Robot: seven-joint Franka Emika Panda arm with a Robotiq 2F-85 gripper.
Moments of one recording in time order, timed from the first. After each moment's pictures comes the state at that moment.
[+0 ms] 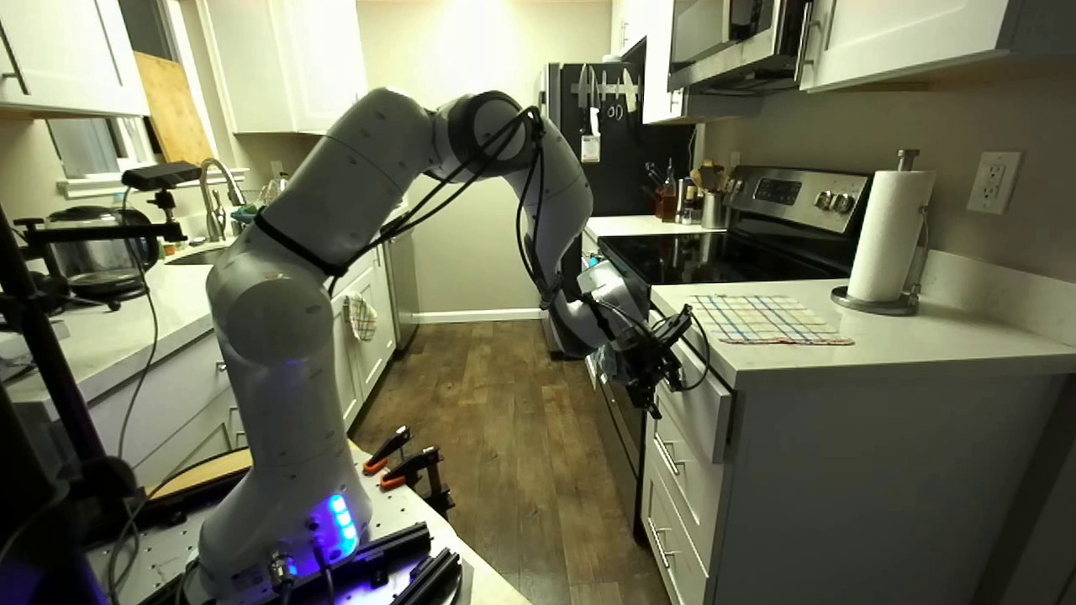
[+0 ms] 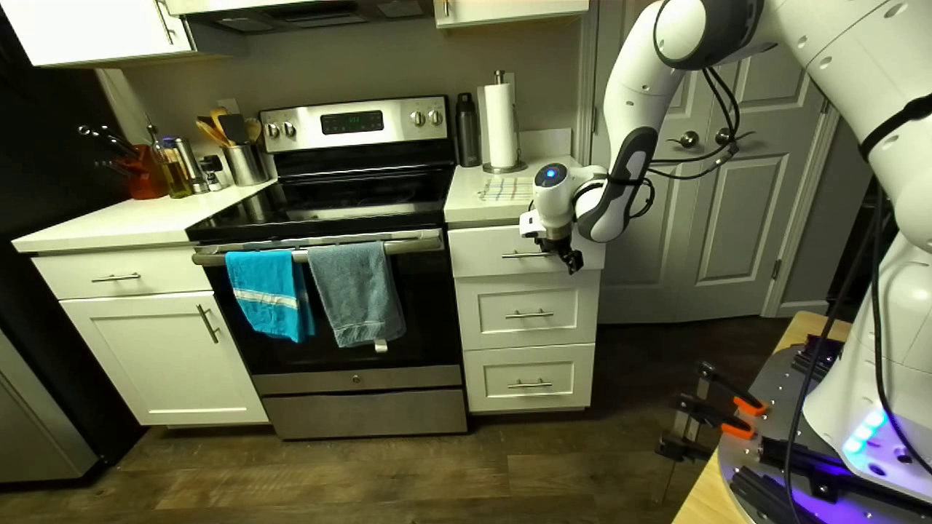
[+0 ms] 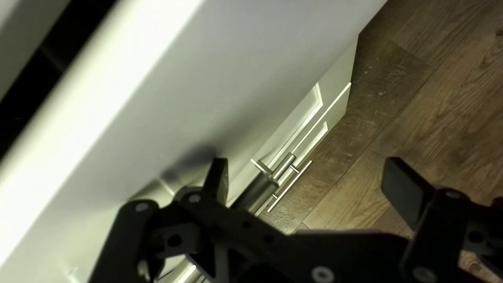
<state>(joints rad) -0.15 0.76 -0.14 -1.87 -1.12 2.82 -0.65</state>
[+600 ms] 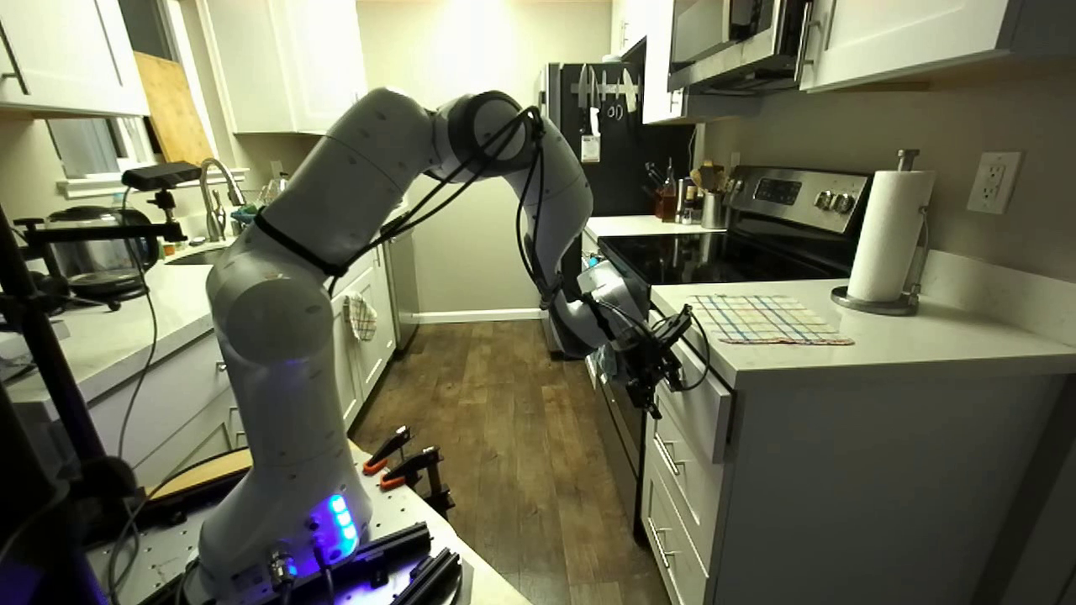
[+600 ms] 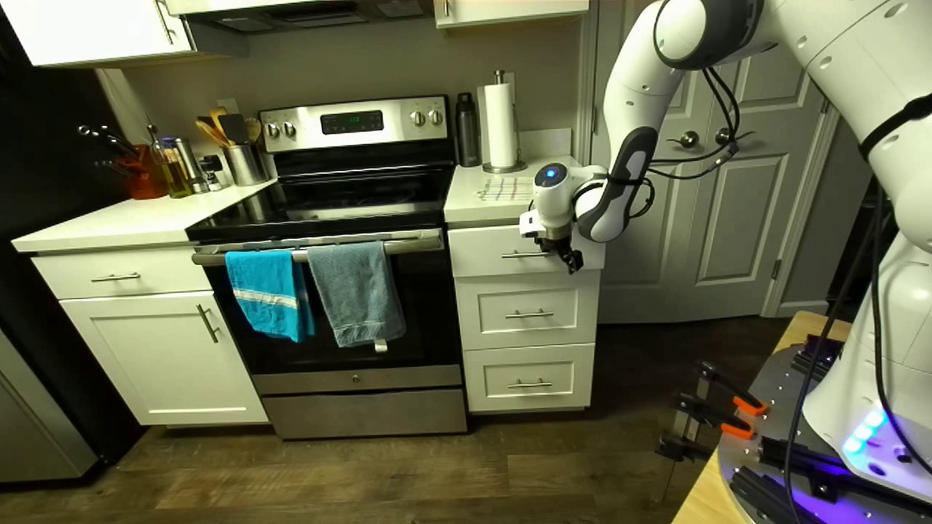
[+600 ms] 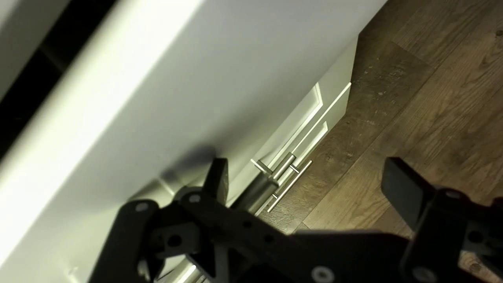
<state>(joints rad) -0.15 0.76 -0.14 -1.87 -1.12 2.82 -0.65</state>
